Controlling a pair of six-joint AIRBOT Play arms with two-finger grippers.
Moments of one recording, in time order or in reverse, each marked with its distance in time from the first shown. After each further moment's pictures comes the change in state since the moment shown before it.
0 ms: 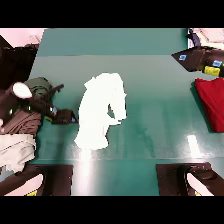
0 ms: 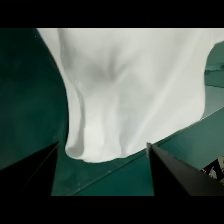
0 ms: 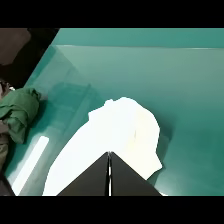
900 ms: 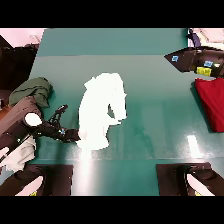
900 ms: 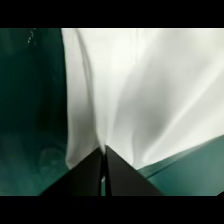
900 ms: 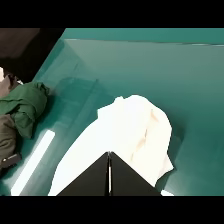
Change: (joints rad) left arm -0.124 0.128 -0.296 -0.070 0.225 -0.032; right arm 0.058 -0.018 0.000 -0.001 -0.028 0.000
